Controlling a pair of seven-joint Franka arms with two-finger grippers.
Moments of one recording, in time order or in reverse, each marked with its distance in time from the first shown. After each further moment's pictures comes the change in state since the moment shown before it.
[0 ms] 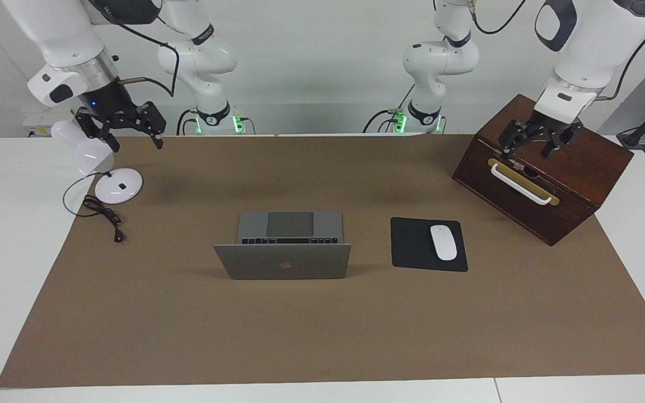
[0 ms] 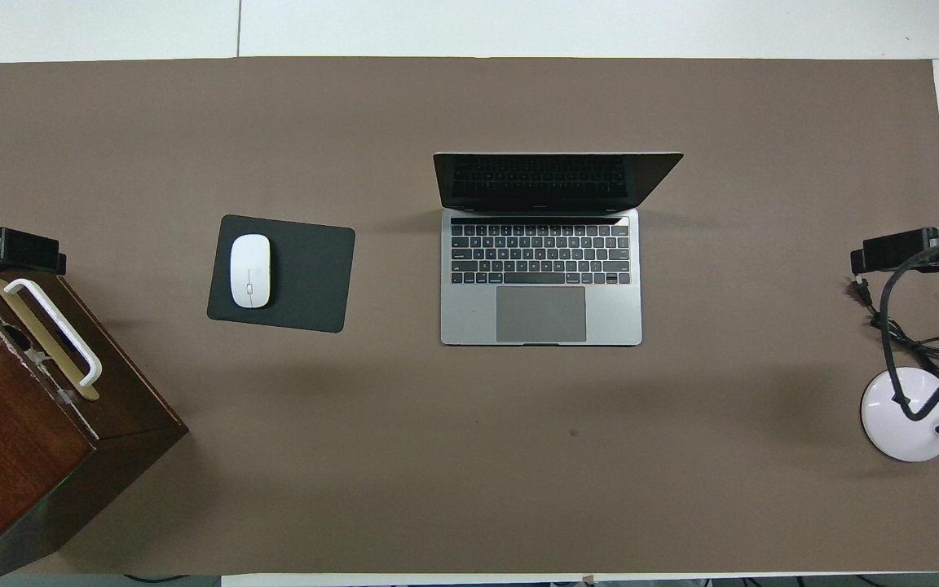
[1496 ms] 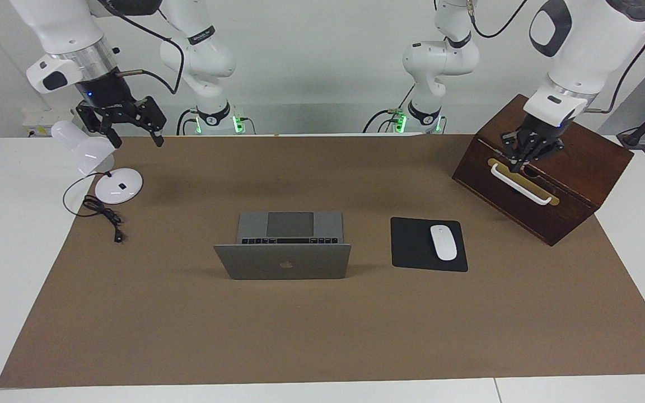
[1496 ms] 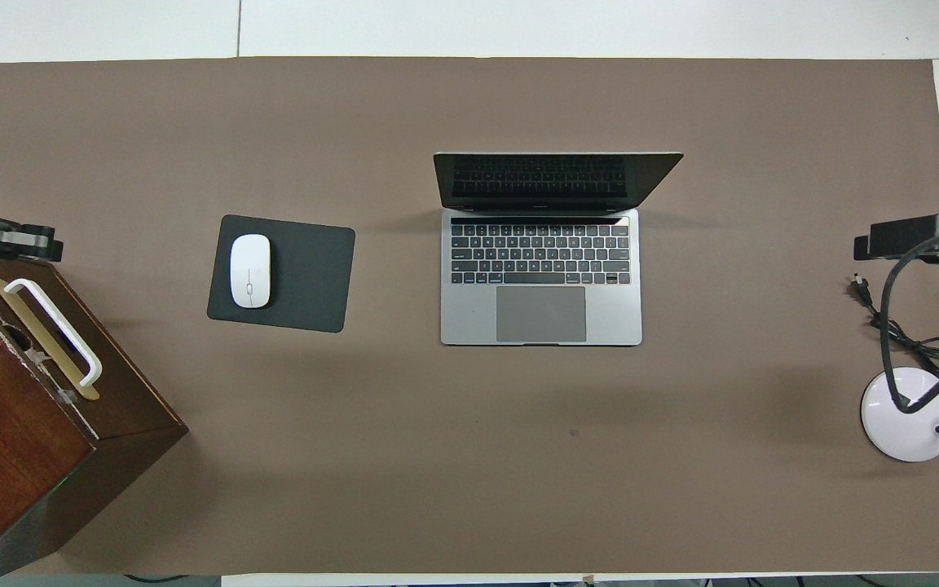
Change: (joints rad) left arm -0.012 0.016 0.030 0.000 -0.029 0.034 0.167; right arm -0.302 -0.053 0.300 -0.046 0.078 0.071 0.069
